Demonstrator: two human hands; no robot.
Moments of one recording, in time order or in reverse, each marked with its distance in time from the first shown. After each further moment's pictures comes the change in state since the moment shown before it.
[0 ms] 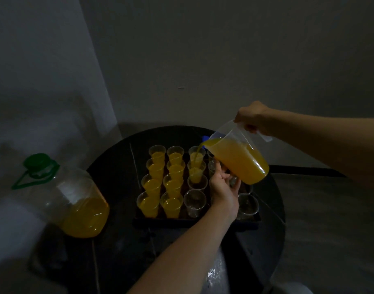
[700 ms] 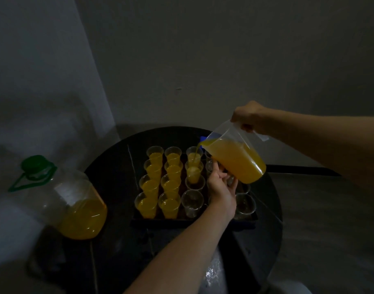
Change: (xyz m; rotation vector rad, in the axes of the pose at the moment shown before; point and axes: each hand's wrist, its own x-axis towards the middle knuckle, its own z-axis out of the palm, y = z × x) left_hand -0.001 0.001 0.005 0.025 0.030 -0.007; right_hand 0.002 -0.001 -0.002 -0.009 0.012 -0.009
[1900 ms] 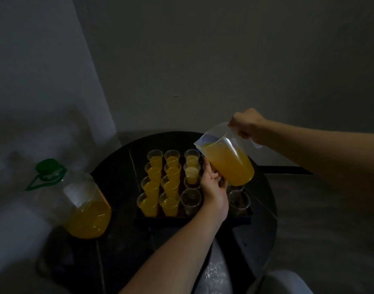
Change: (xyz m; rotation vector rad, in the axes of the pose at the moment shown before) left_hand -0.032 0.010 -0.001 0.089 0.006 0.064; right_hand -0.037 0.019 -0.008 0.250 0.060 -0.038
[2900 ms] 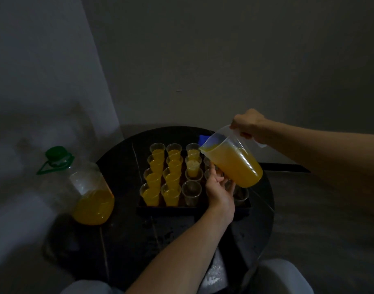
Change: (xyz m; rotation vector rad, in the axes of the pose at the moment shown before) left_hand -0.029 -0.019 -0.003 -0.081 0.022 -0.046; right_hand -0.025 0.005 -0.002 -0.158 -0.031 -0.016
